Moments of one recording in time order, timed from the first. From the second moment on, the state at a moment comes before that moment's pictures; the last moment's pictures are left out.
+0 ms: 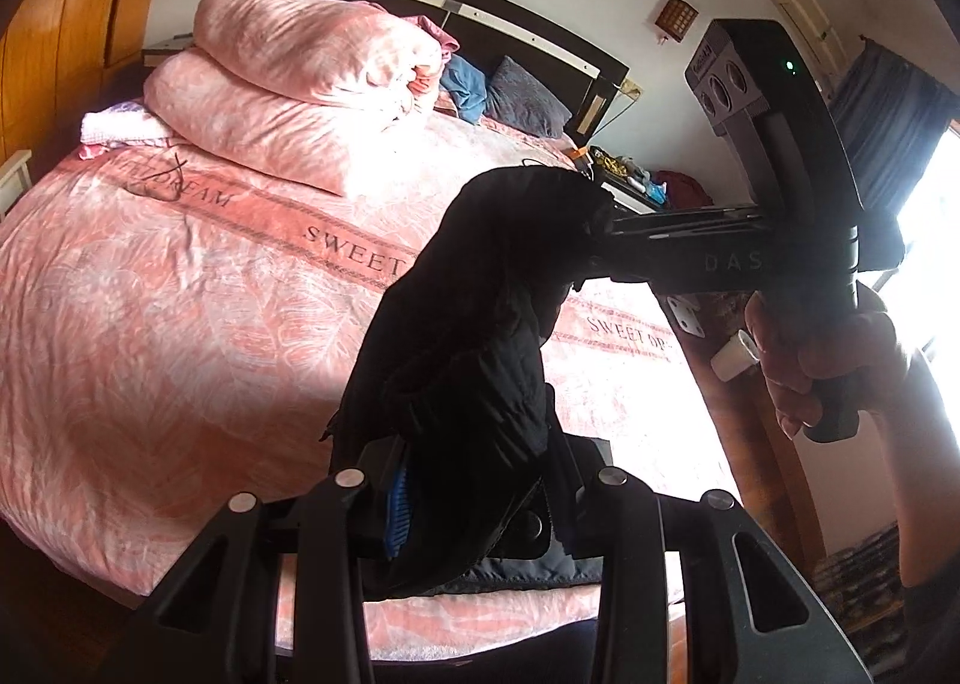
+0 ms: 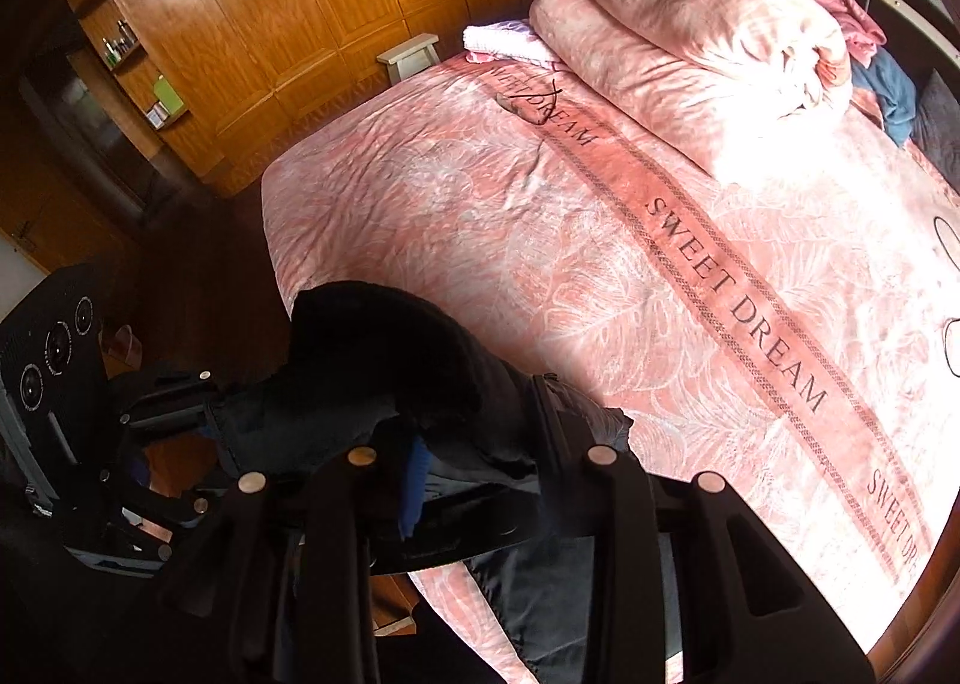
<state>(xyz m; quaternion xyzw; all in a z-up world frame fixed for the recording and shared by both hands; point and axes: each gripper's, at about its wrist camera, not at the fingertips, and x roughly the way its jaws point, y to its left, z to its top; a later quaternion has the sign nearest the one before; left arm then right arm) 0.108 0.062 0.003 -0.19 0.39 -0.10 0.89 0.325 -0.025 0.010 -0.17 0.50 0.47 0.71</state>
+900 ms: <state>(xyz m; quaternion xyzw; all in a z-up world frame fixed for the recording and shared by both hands) 0.117 -0.045 0.003 -0.10 0.42 -0.16 0.89 0.326 -0.132 -0.004 -0.12 0.50 0.44 0.74</state>
